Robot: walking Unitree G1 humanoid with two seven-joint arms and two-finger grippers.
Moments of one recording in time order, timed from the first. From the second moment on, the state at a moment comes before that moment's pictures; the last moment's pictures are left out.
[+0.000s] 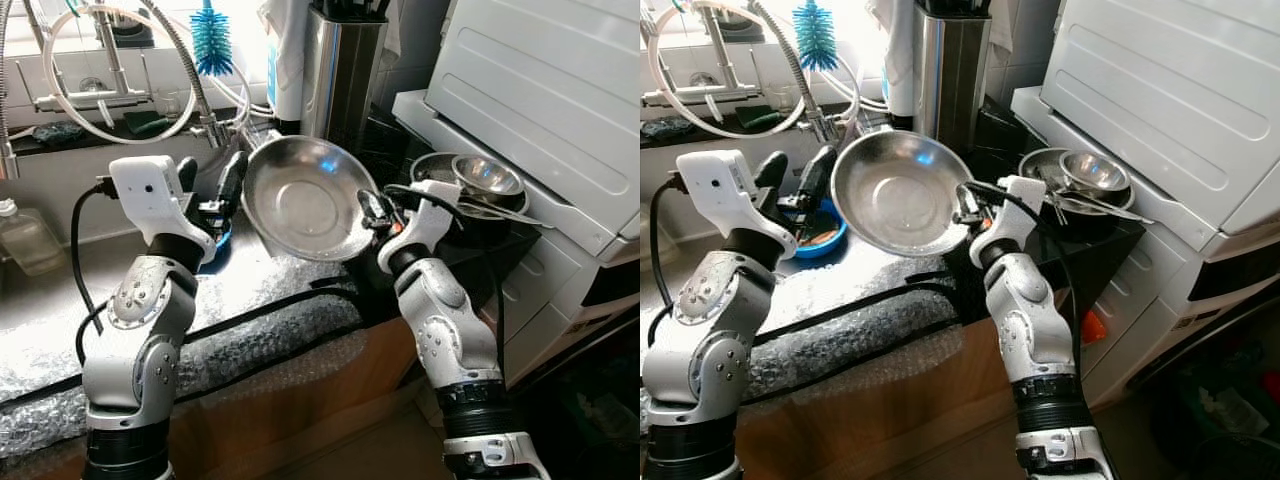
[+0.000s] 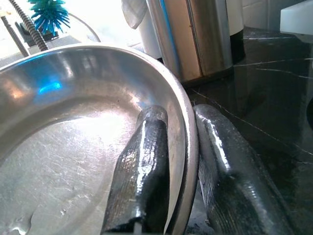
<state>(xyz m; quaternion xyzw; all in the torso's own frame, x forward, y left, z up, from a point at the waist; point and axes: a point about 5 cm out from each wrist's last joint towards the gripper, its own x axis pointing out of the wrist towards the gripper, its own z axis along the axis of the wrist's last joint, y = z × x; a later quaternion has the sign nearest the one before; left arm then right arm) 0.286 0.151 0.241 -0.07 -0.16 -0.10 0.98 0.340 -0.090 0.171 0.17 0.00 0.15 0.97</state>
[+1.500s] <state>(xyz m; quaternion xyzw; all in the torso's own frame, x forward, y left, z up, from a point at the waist) 0.289 0.177 0.242 -0.11 -0.16 0.00 0.98 0.323 -0.102 0.185 0.24 -0.18 0.17 0.94</state>
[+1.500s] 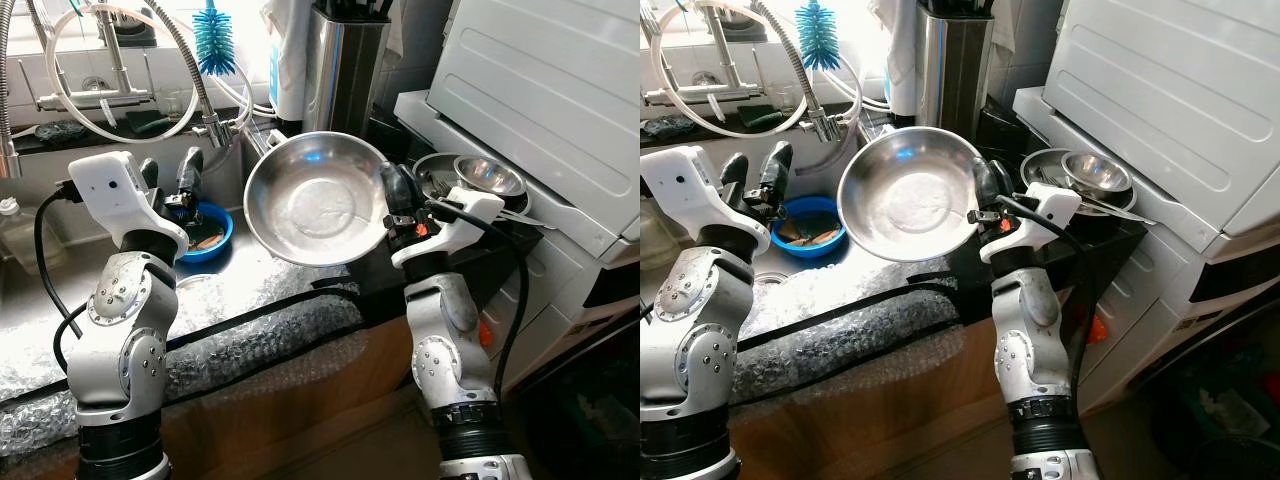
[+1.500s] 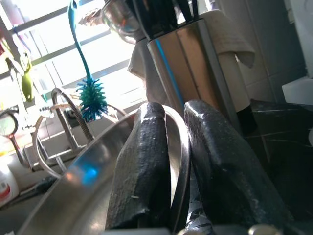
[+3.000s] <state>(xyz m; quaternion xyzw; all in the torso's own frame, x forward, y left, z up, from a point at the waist) 0.290 0.134 0.222 -0.12 -0.05 -0.16 0.98 0.322 -0.101 0.187 0.29 -0.19 0.18 0.92</state>
